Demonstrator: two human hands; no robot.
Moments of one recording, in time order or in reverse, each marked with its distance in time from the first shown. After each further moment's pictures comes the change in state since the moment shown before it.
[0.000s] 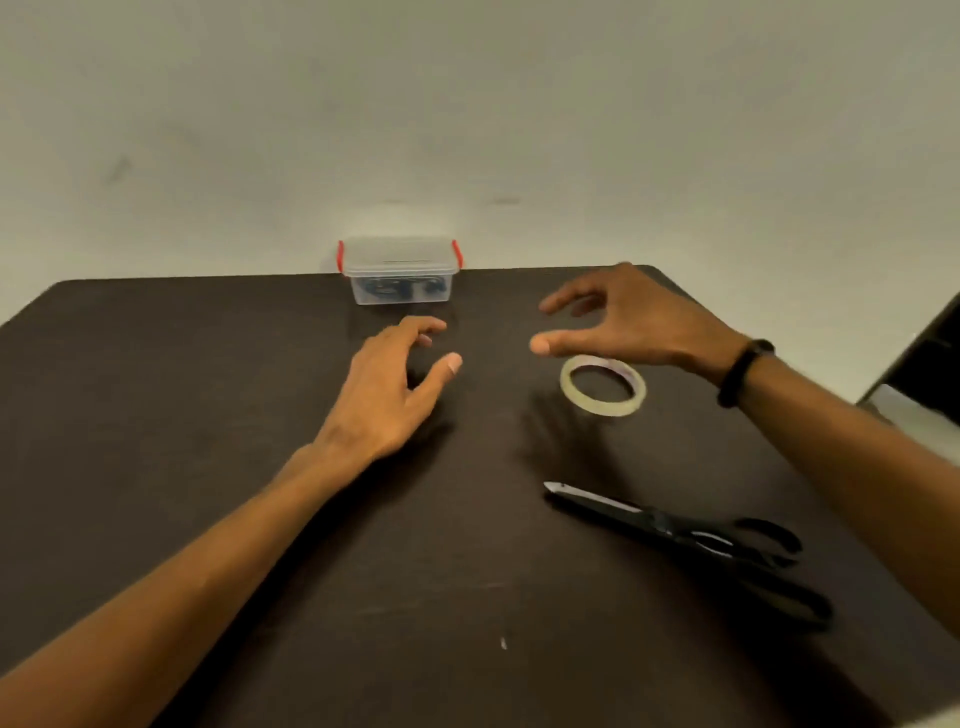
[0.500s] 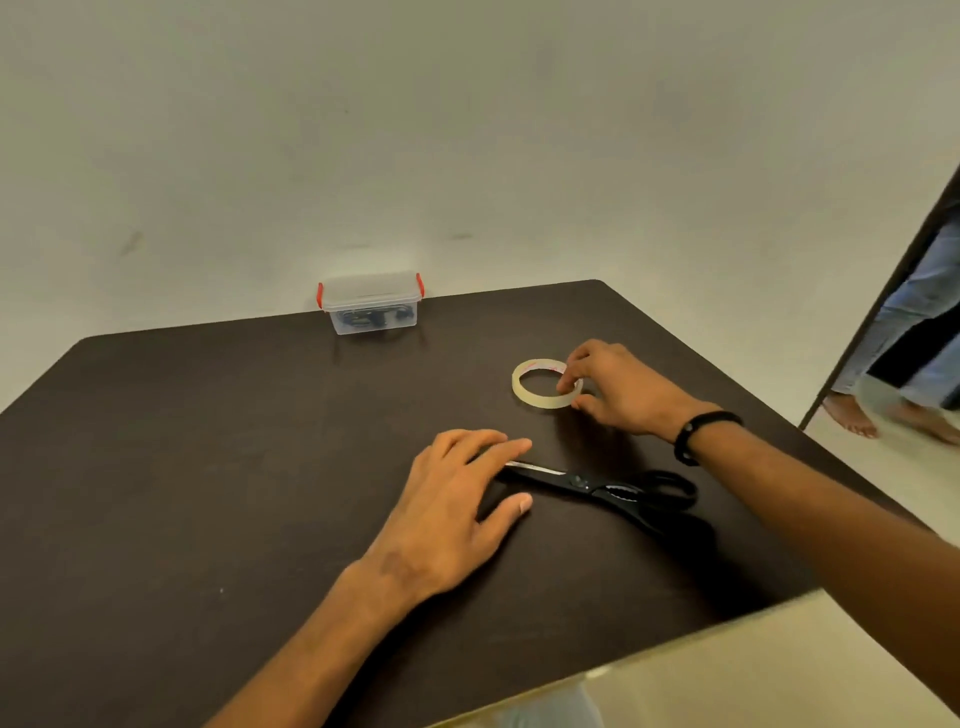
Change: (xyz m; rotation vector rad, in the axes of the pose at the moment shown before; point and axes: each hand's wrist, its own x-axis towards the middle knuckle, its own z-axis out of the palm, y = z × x) left_hand -0.114 0.096 0.029 0.230 -0.345 0.282; right_hand -0.070 0.071 0.023 -0.267 0.042 0.020
